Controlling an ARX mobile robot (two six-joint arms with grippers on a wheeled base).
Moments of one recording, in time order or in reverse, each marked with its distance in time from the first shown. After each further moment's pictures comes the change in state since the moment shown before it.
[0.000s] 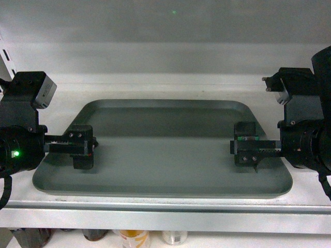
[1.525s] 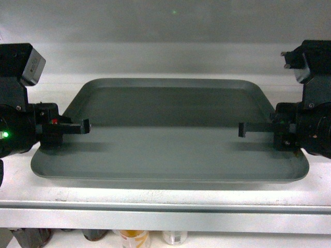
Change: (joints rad) left arm -0.039 -0.125 -0.017 -0.018 -0.049 -0.017; right arm 0.029 -0.121 -0.066 0.077 0.111 0.006
